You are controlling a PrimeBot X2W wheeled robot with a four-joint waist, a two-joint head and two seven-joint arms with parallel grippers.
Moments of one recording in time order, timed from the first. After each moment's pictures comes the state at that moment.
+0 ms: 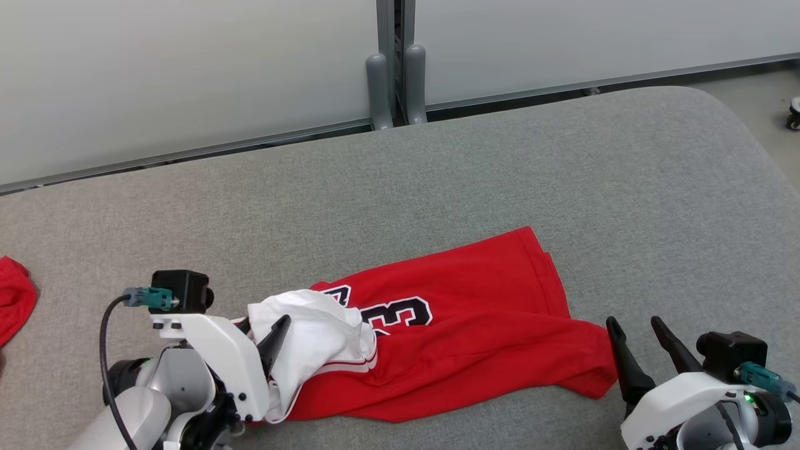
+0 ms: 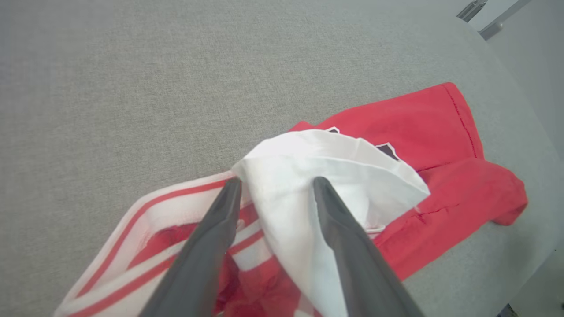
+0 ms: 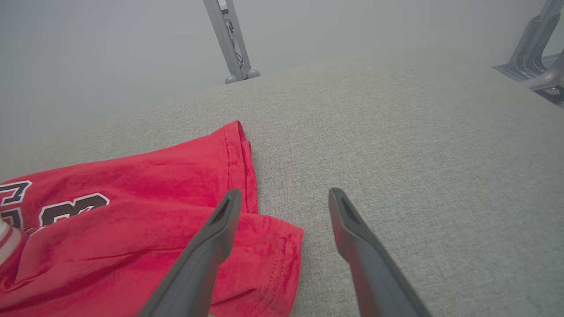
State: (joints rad) left arm -0.26 0.50 -0.57 -0.01 -0.94 0.33 0.45; right arm -0.04 -0.05 0.02 0.20 0.27 0.13 0.06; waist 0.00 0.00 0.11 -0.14
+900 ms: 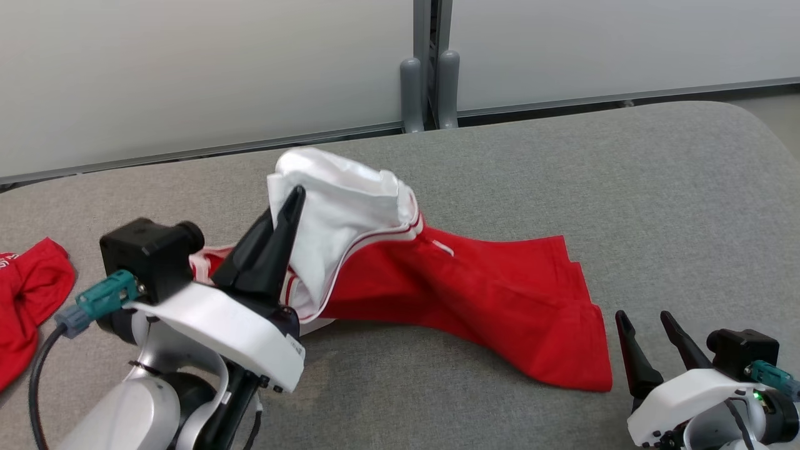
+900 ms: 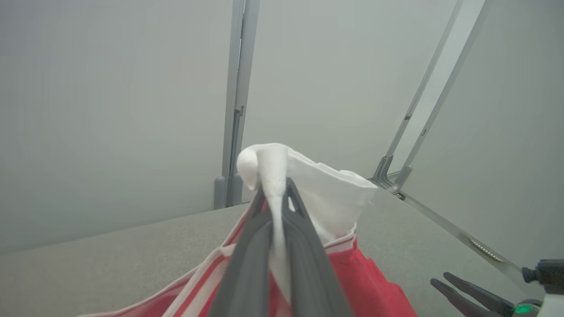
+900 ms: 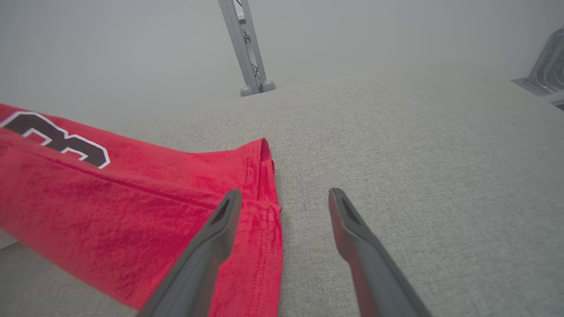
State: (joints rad) left arm -0.34 0.47 -0.53 -0.42 -0.75 0.38 0.20; right arm -0.05 -0.05 0.00 0.20 0.28 0.13 0.04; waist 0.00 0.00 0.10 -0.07
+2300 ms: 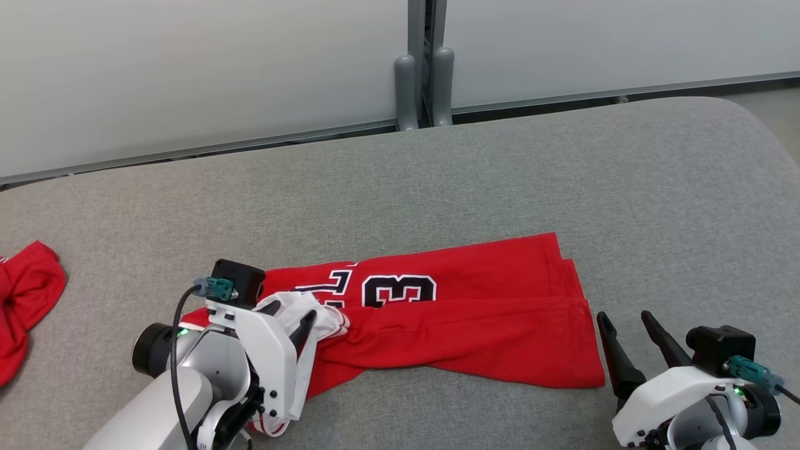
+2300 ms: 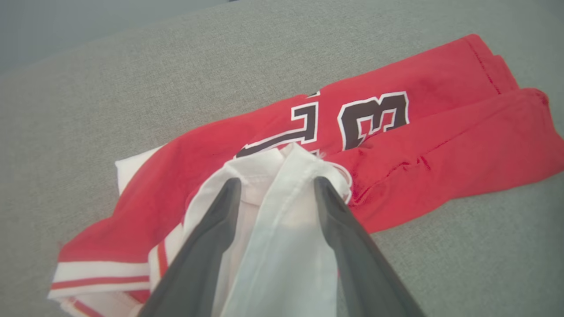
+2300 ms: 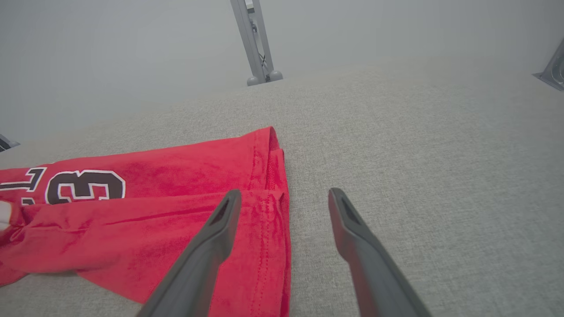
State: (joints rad) left arm -0.40 0.45 -0.74 0.18 -0.77 0.20 0.38; right arm -0.07 -0.05 0.05 0.23 0.27 0.13 0.04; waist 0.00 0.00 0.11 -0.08
